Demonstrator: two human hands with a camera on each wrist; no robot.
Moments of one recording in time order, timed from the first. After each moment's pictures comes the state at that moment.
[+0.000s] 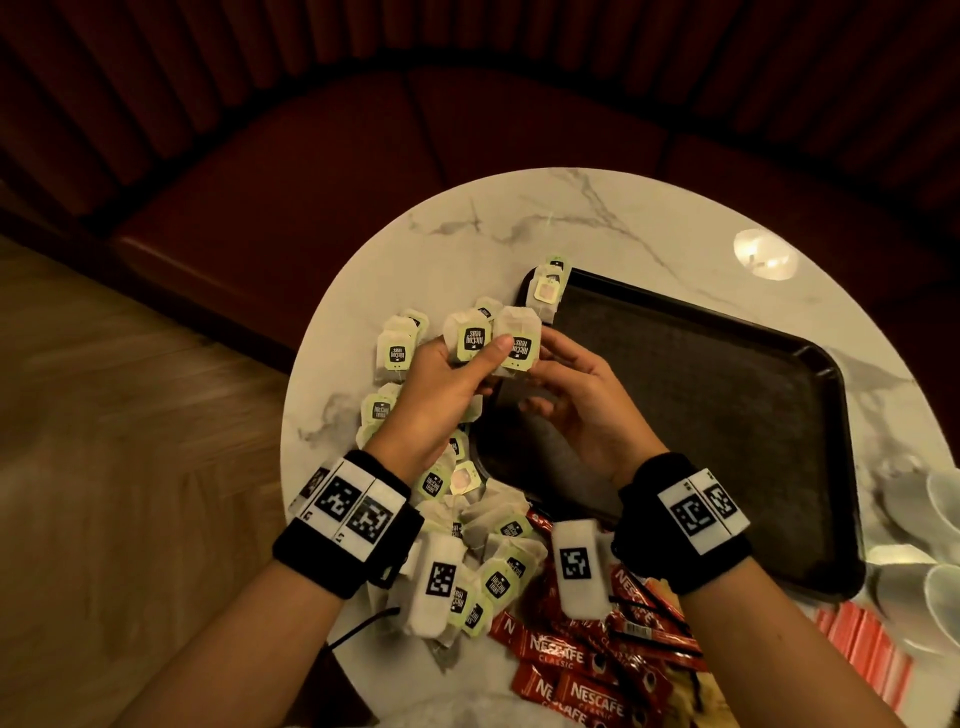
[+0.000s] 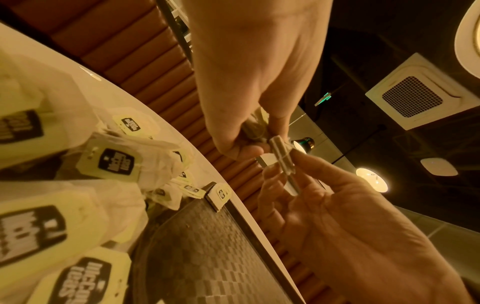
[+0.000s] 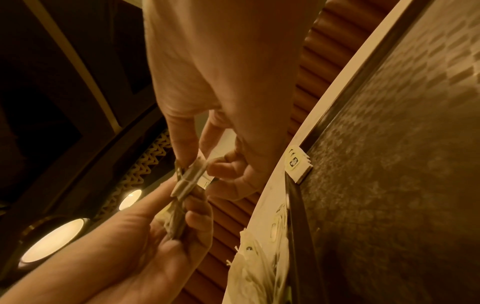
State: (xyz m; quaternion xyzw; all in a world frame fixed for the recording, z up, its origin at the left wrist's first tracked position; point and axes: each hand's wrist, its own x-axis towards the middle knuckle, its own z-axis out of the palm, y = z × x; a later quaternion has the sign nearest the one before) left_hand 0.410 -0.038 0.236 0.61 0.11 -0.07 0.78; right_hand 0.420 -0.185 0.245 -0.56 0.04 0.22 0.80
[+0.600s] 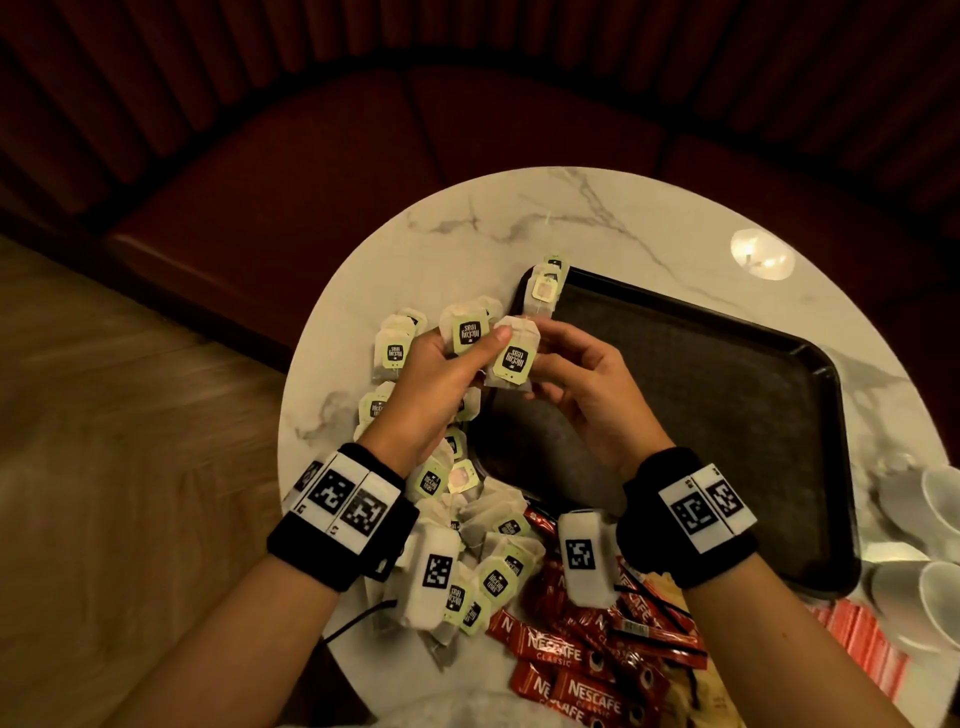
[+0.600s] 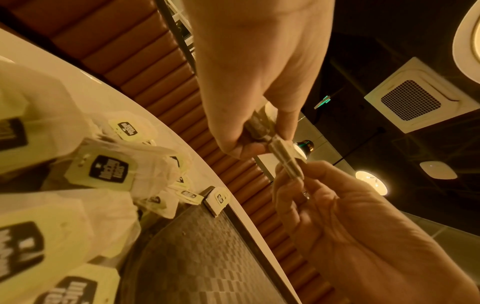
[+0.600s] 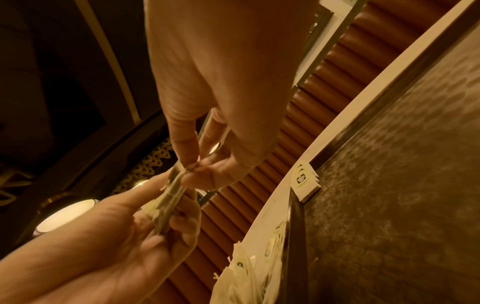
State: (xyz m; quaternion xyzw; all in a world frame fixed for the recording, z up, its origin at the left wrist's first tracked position) left_hand 0.411 -0.035 0.243 0.59 0.09 -0.08 0.80; right_hand 0.420 -0.191 0.253 -0.60 0.00 0.18 0.78
